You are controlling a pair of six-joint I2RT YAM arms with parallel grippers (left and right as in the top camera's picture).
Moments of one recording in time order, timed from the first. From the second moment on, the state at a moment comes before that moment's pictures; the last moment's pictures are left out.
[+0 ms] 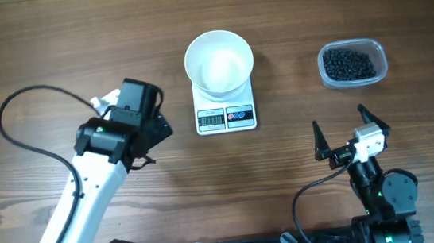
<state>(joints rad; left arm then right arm) -0.33 1.27 1.05 -1.07 -0.27 -0.81 0.03 0.03 0.01 0.01 -0.19 -0.12</state>
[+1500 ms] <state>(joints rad) -0.10 1.27 1.03 -0.96 -0.15 -0.81 0.03 0.03 0.01 0.01 -0.19 -0.12</state>
